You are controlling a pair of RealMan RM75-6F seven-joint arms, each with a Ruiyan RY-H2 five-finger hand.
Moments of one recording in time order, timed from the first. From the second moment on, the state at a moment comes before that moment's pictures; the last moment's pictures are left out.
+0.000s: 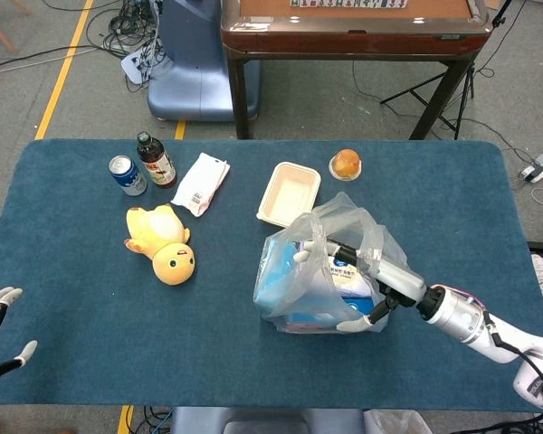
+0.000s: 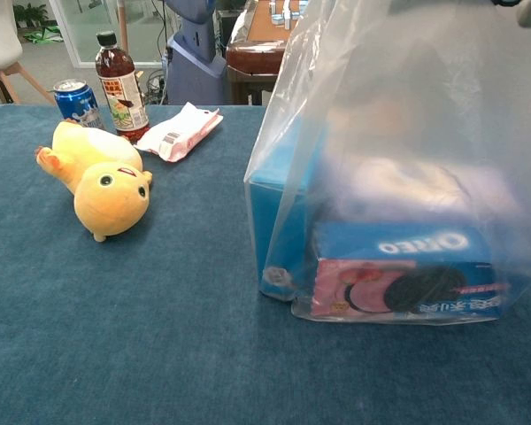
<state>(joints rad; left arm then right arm) 0.01 -1.00 -0.03 -1.87 1.43 1.55 0.21 0.74 -0.96 -0.02 -1.65 -1.93 1.30 1.33</state>
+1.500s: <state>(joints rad) 0.02 -1.00 -0.04 -1.87 1.46 1.58 0.21 0.91 -1.13 -0.01 -1.57 -1.83 1.35 1.88</state>
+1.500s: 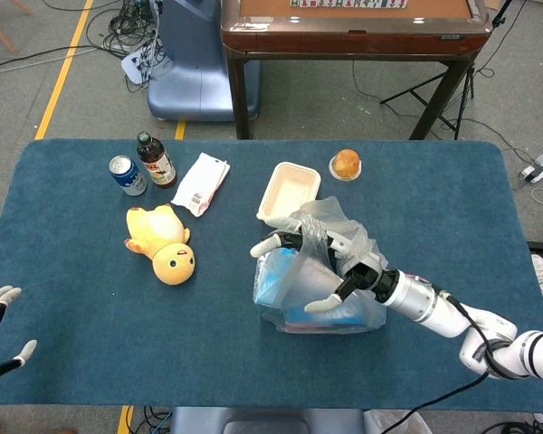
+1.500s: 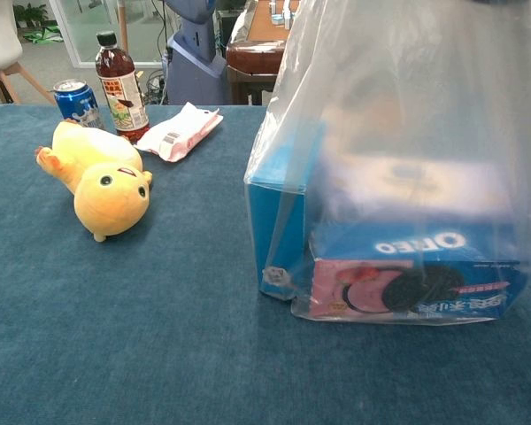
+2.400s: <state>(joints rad) 0.02 -1.00 -0.03 -1.87 1.47 1.58 0.21 0.99 -1.09 -0.08 -1.49 -1.71 1.27 2.84</state>
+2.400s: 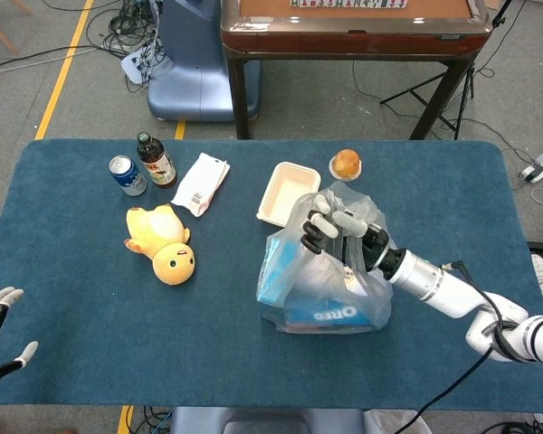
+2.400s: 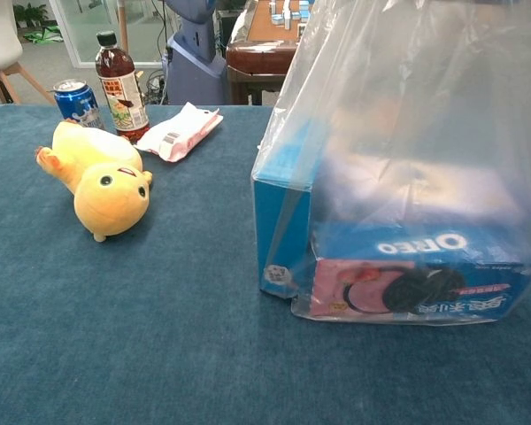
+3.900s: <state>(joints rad) 0.03 -1.01 -0.03 -1.86 1.48 1.59 0.21 1.12 -0.93 0.28 -1.70 -1.51 0.92 2.63</state>
